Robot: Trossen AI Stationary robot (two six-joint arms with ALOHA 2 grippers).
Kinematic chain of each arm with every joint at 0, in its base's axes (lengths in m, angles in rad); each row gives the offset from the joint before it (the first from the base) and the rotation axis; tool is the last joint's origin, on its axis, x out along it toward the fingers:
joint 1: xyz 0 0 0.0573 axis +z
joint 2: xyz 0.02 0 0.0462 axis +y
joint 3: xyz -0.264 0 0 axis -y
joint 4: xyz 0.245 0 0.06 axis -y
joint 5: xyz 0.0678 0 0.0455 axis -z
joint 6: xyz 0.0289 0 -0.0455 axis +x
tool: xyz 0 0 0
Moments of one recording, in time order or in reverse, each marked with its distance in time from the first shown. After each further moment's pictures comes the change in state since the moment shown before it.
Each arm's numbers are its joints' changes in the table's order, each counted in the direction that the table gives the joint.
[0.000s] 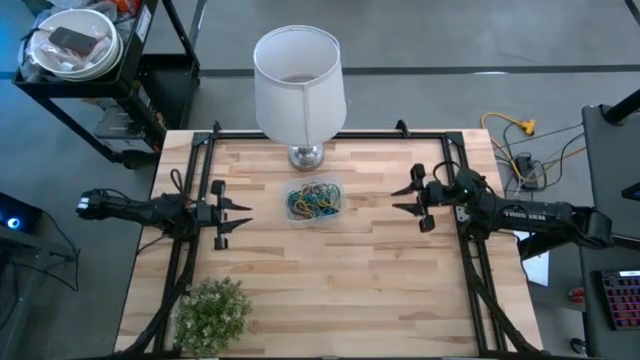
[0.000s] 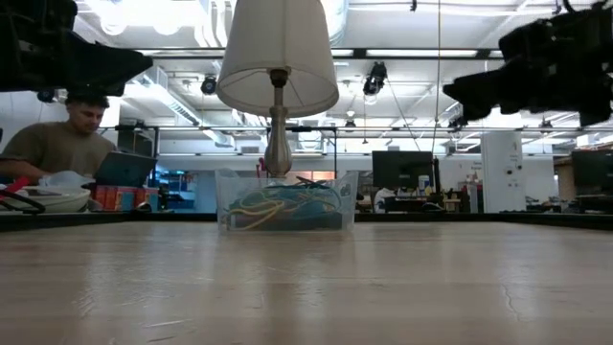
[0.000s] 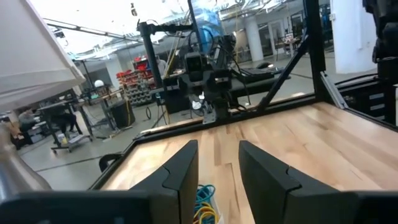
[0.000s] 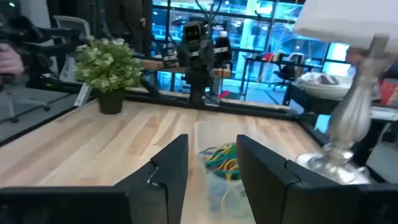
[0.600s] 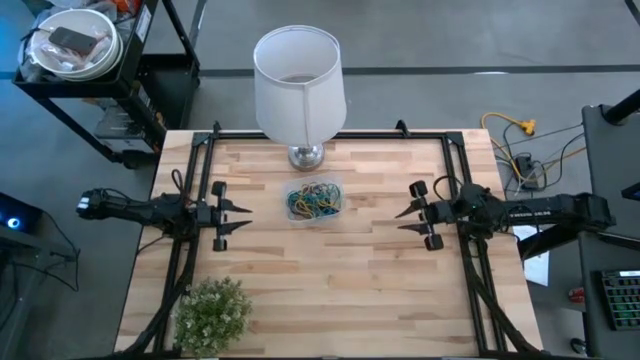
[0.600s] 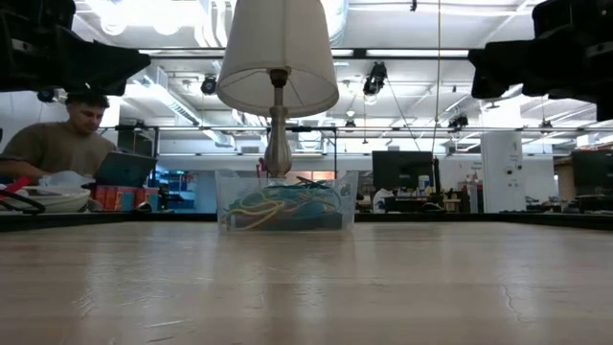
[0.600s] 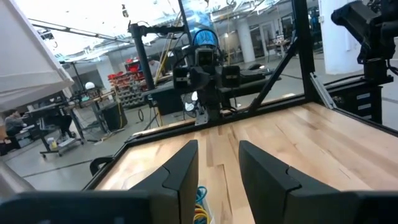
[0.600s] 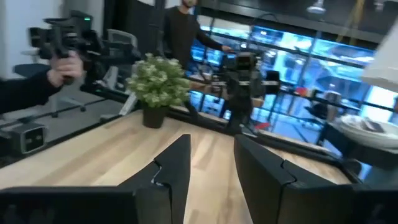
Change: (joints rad) left arm -0.001 0.000 0.000 -0.002 0.038 -0.001; right arm 0.325 -0.087 -0.050 0.040 0.146 -0.085
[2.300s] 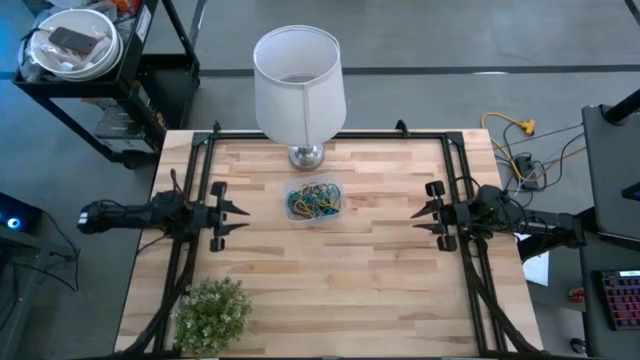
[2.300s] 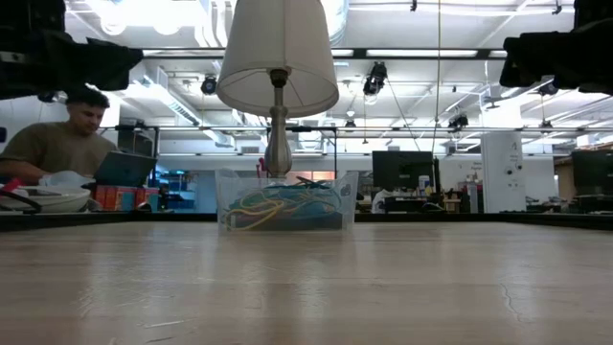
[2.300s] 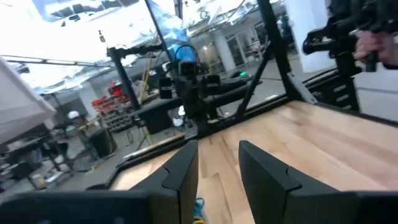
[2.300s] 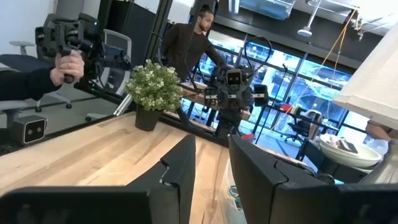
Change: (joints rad) left arm 0.147 -0.093 -0.022 -0.045 0.255 0.103; right arm 0.002 -0.608 0.000 -0.570 0.022 -0.086
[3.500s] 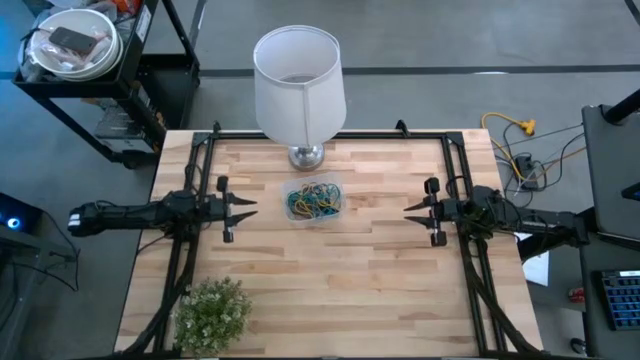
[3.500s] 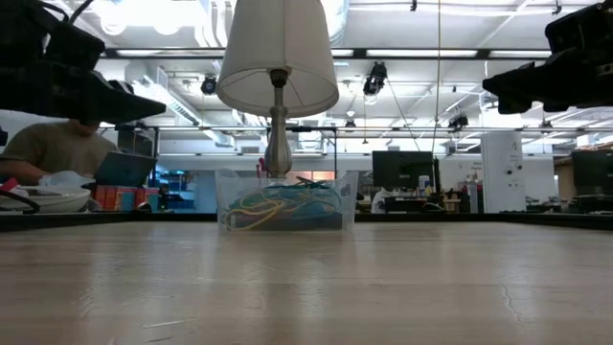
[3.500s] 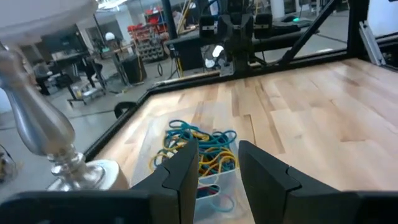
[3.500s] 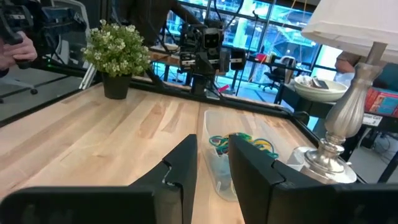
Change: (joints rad) left arm 0.081 0.130 -0.003 -0.072 -0.181 -0.154; right arm 0.000 0.047 0.000 -0.101 0.184 0.083
